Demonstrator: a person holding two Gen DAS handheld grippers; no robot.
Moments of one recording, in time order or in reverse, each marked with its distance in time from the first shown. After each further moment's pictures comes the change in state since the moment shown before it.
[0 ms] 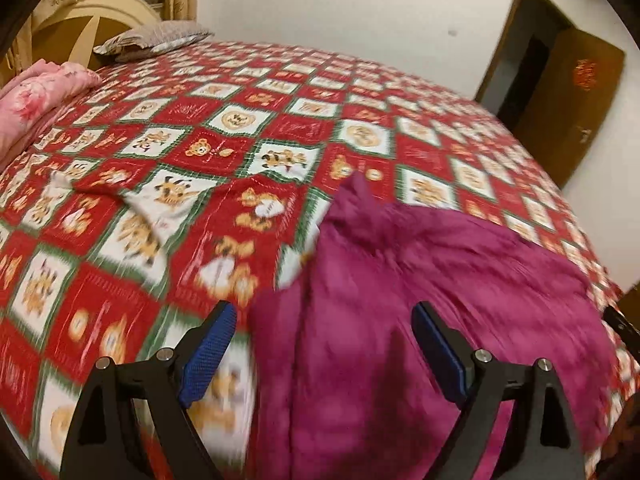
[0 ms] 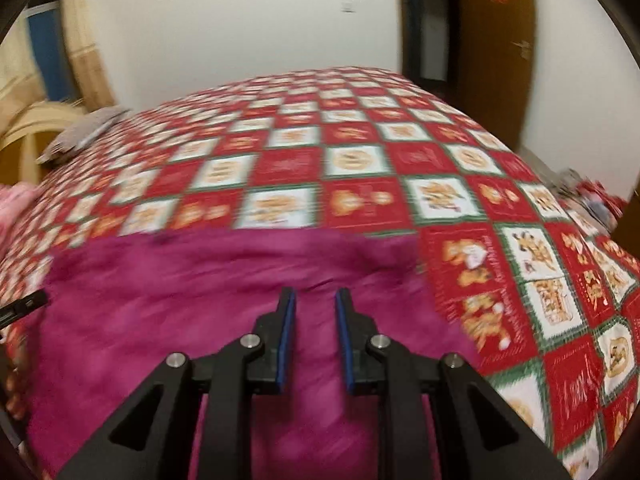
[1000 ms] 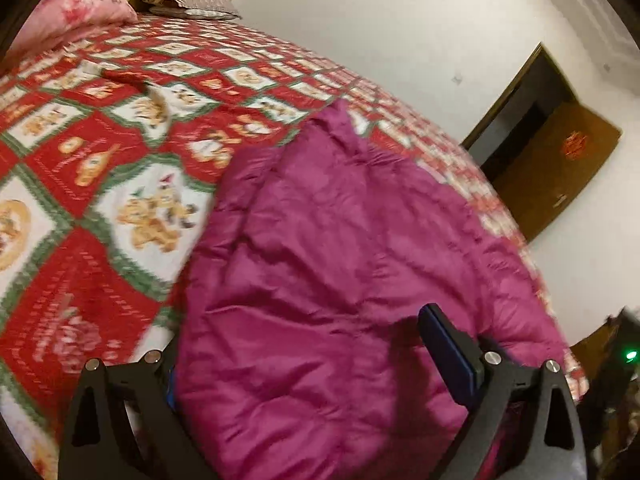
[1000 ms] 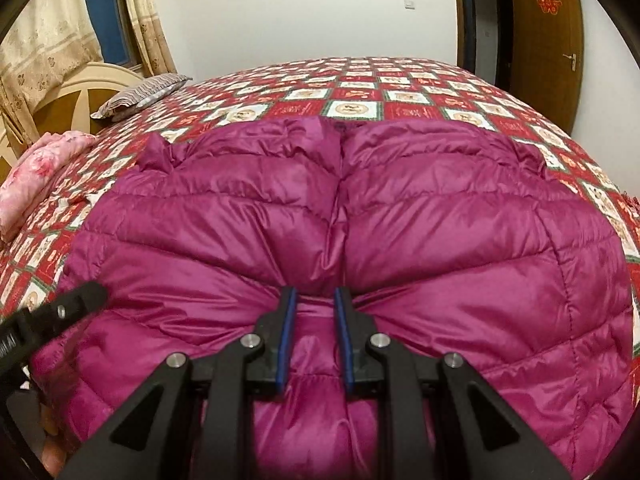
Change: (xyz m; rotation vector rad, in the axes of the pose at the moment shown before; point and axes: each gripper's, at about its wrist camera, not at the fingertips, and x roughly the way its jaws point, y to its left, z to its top) left arm -0.004 -0.011 -0.079 -0.254 -0.072 -0.183; right arm 0.022 0.097 -0.084 -0.080 0.028 0.069
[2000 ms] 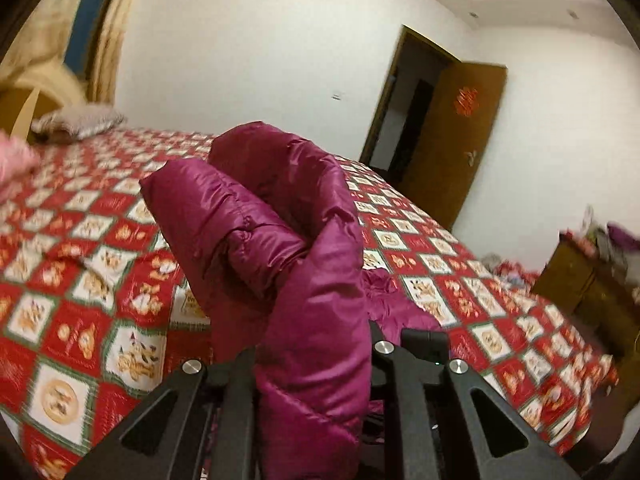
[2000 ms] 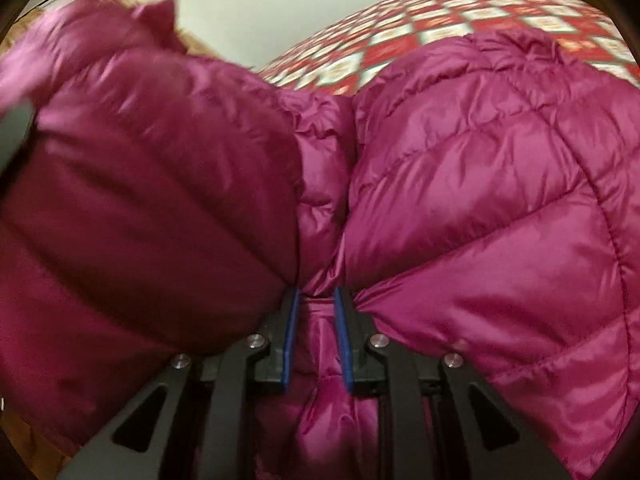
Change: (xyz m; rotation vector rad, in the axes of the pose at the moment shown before) left arm -0.115 -0.095 0.018 0.463 -0.143 -0.183; right arm 0.009 0.064 -0.007 0.218 0.170 0.495
